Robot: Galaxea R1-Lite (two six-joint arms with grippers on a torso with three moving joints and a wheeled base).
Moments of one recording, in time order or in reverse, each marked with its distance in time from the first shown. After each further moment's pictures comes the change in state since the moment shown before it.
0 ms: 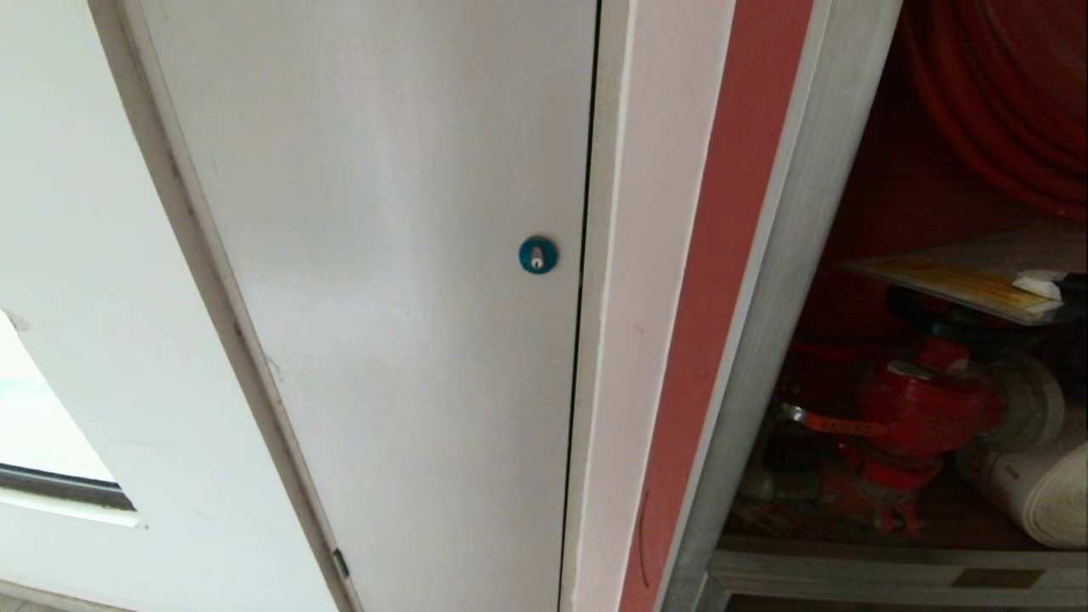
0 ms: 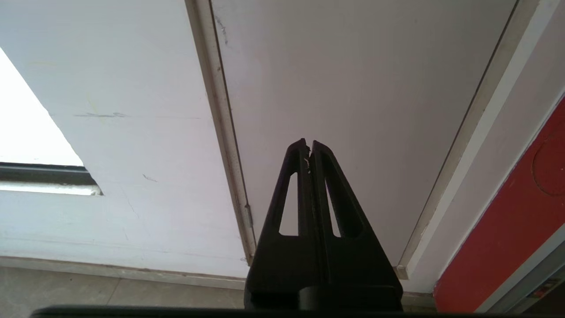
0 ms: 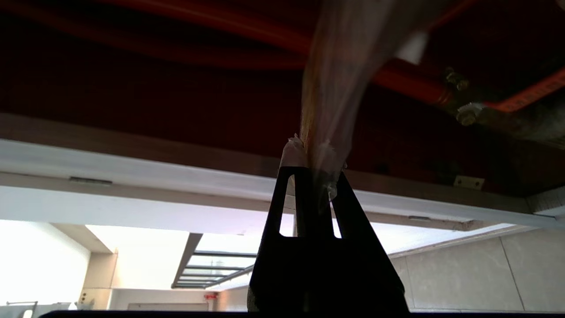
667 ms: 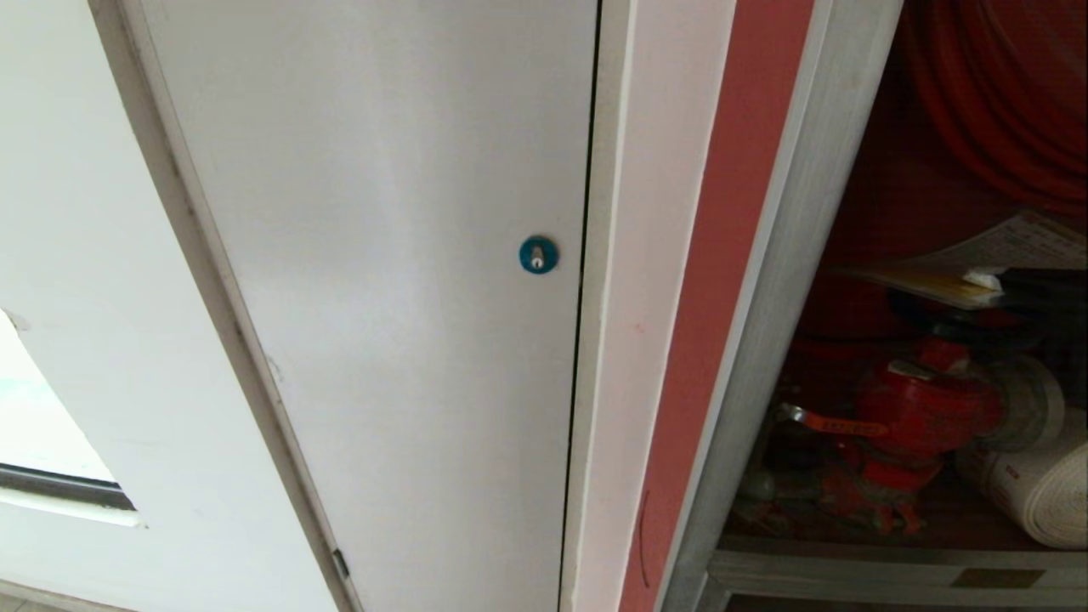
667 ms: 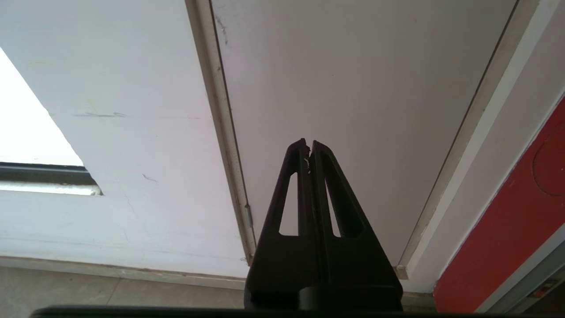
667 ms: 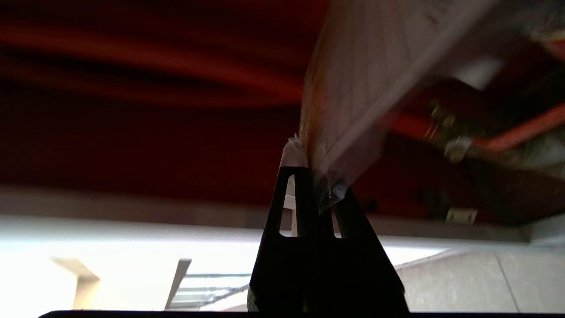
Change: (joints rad) left arm 0.000 0.000 0.000 0.000 0.000 0.000; right arm -0.035 0.122 -0.003 -0.076 -0.039 0.000
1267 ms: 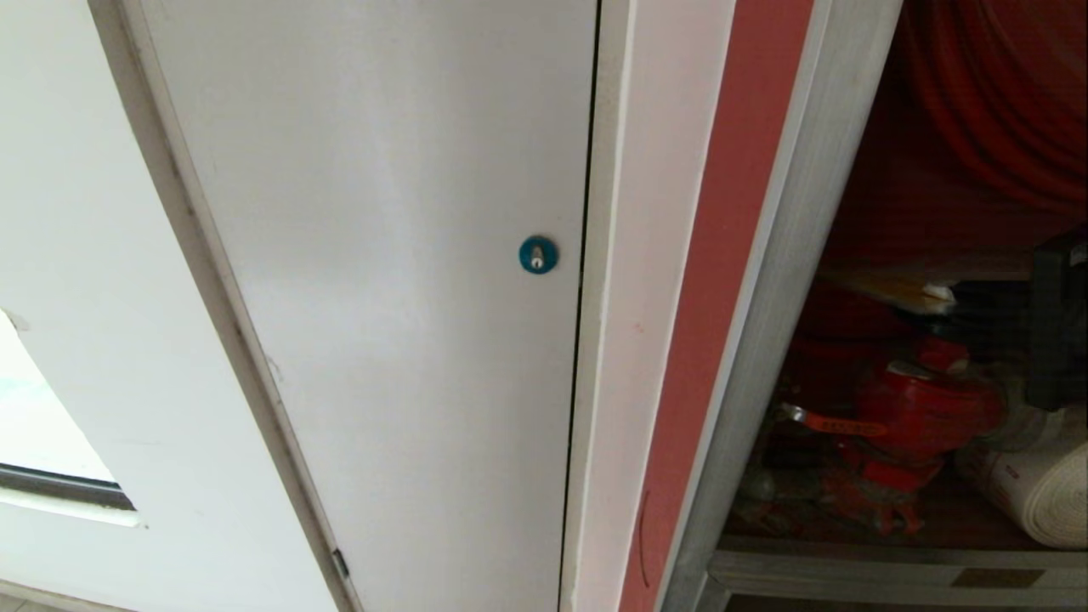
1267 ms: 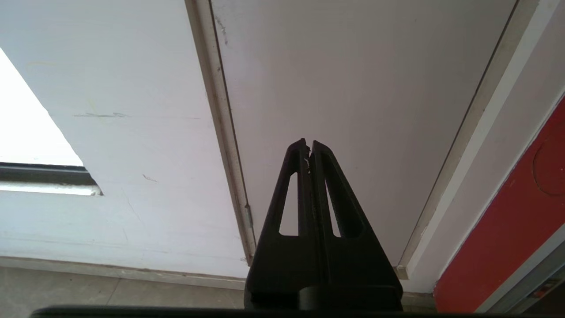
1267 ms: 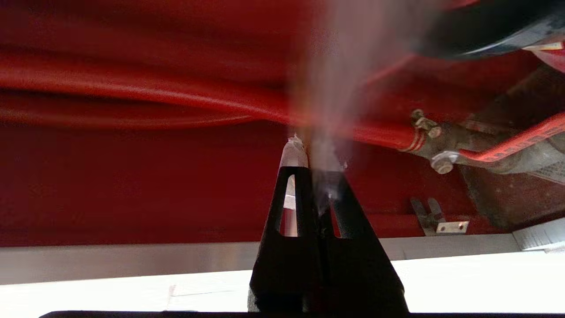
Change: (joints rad) left arm 0.000 0.000 0.000 0.000 0.000 0.000; right arm 0.007 0.085 -0.002 -0.025 0.009 0.010
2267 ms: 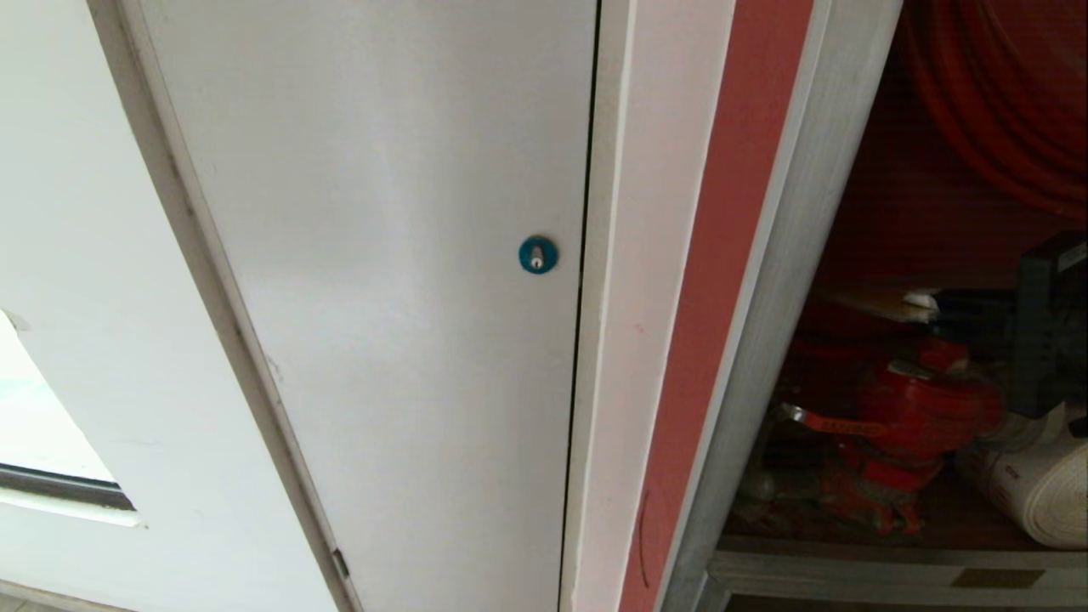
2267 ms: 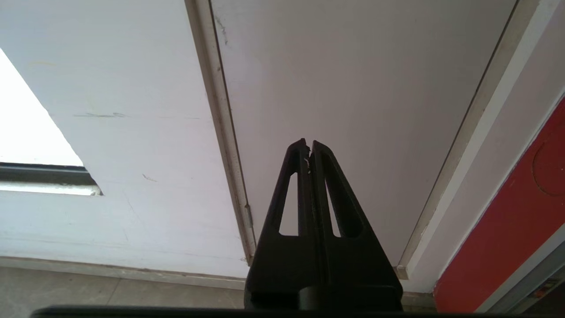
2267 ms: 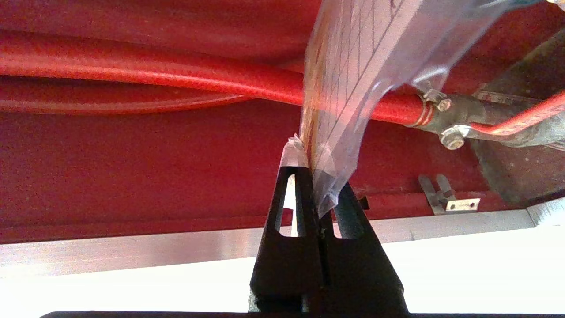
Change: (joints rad) left arm 0.000 0.000 0.000 0.000 0.000 0.000; right arm 0.013 0.008 0.007 0.003 0.066 0.041
